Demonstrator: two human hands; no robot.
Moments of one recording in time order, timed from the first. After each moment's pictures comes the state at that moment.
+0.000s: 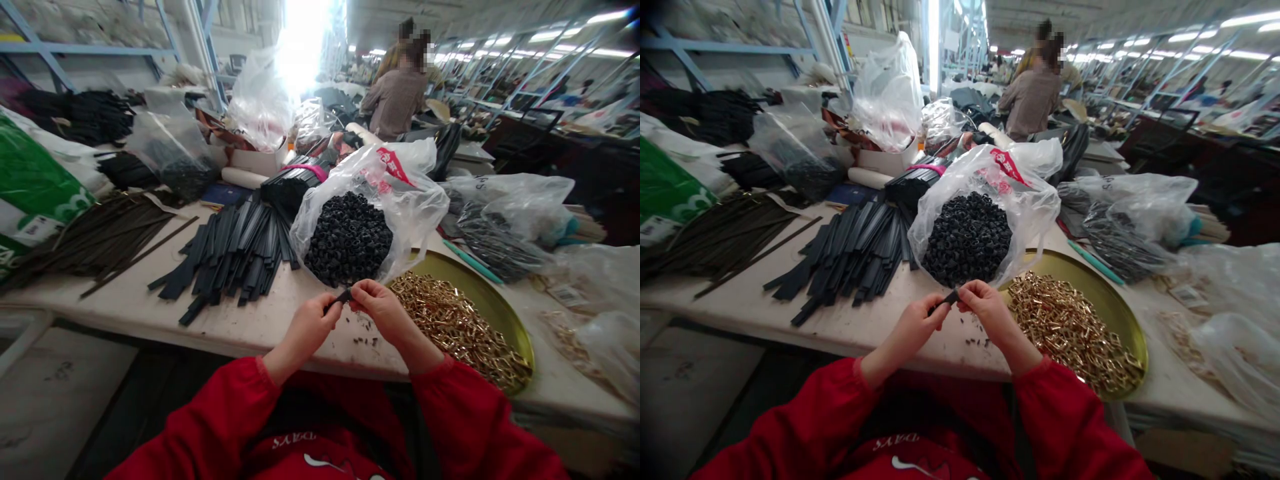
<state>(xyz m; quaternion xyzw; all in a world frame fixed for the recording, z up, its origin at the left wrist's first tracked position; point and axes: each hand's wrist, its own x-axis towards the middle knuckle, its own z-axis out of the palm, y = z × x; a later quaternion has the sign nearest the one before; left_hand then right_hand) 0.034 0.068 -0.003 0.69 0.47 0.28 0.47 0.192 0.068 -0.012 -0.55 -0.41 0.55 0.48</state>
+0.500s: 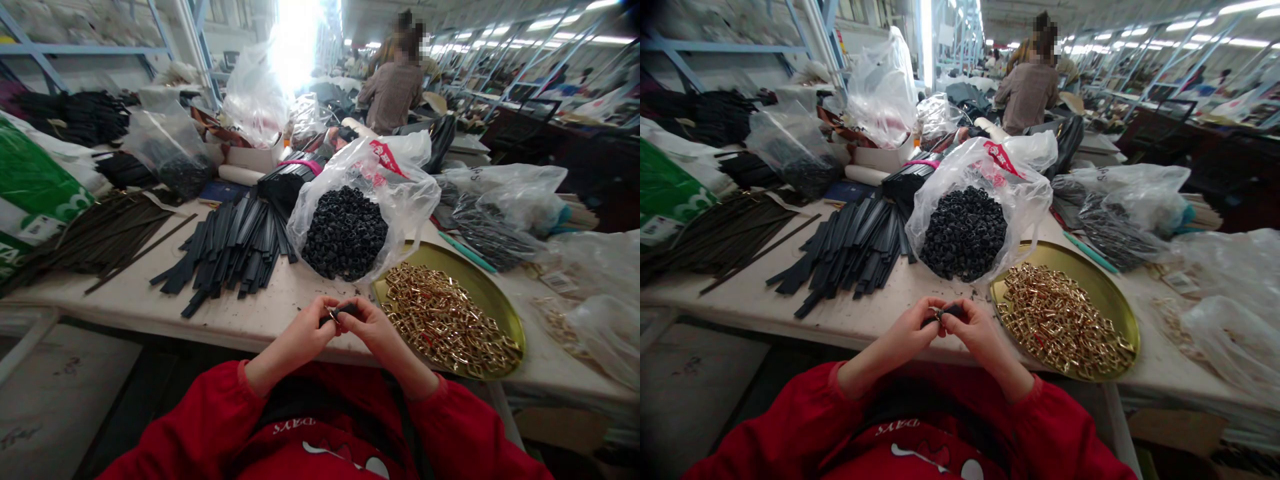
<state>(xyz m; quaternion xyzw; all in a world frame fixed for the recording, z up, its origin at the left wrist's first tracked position) 0.024 0.040 0.000 0.65 0.40 0.27 0.59 0.178 0.017 -0.011 -0.49 -0.44 0.59 0.47</state>
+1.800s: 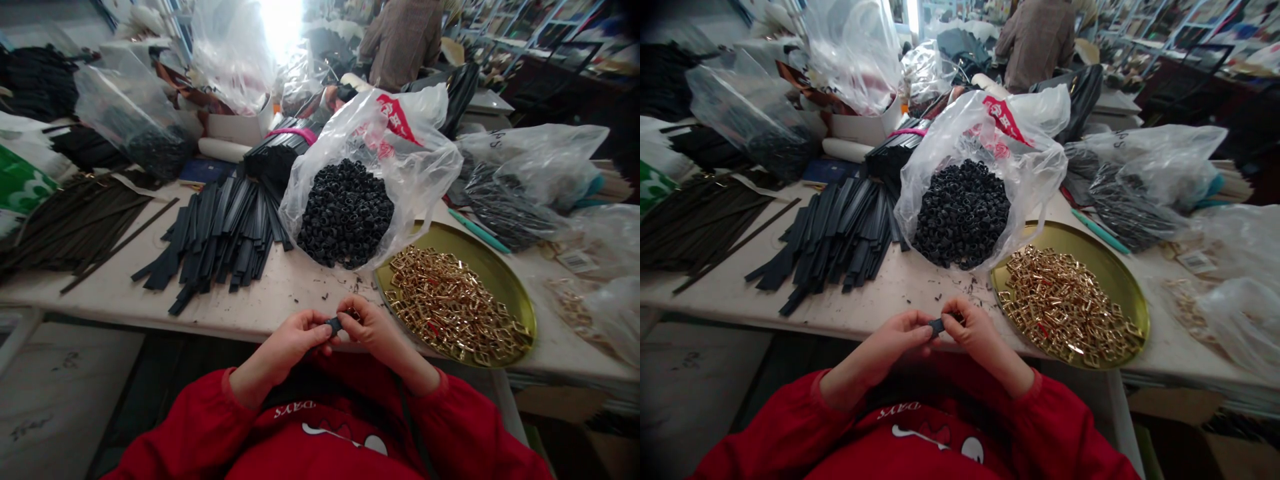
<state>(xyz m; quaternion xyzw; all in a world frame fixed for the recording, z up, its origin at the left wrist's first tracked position) 0.011 0.032 -0.010 0.38 0.44 0.20 0.79 0.179 0.015 -0.023 -0.59 -0.56 0.48 0.32</state>
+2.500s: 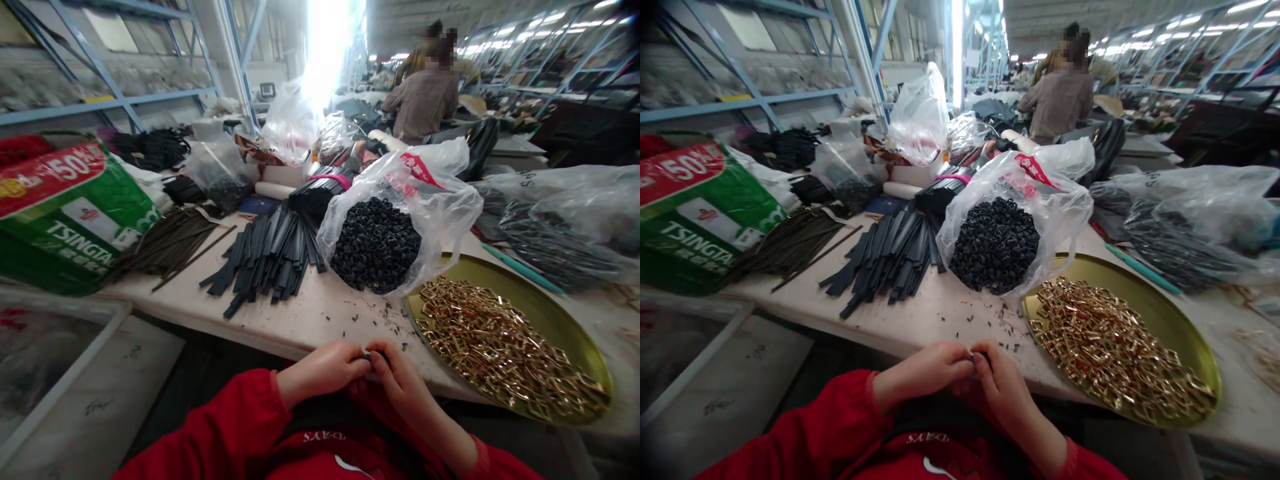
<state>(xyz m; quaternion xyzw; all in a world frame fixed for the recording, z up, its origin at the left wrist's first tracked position) 0.008 0.019 -0.002 0.71 0.38 0.05 0.59 0.165 -0.029 -0.044 -0.57 -0.68 0.32 0.33</state>
